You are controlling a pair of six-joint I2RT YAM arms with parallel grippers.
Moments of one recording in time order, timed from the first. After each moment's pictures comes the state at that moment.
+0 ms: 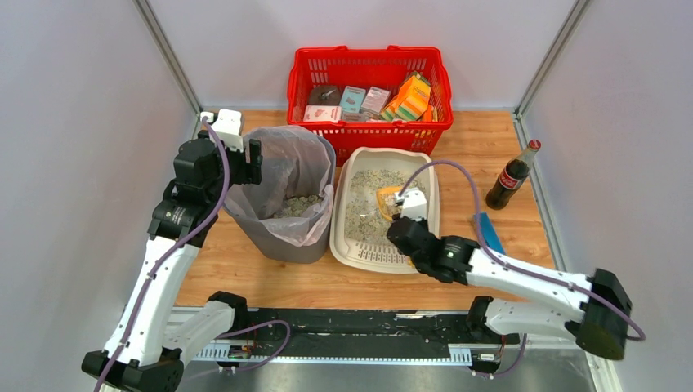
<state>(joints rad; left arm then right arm) -0.26 0.92 1.18 -0.56 -0.11 0.05 1.06 1.04 0.69 -0.45 0.68 0.52</state>
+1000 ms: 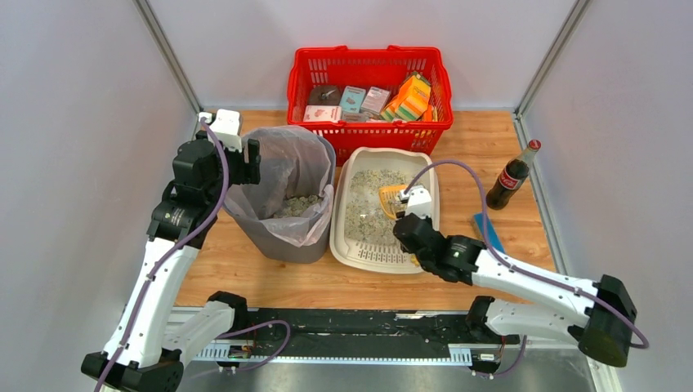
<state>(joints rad) -0.26 0.91 1.18 -0.56 -0.12 0.05 1.04 1.08 0.74 -0.49 0.67 0.50</state>
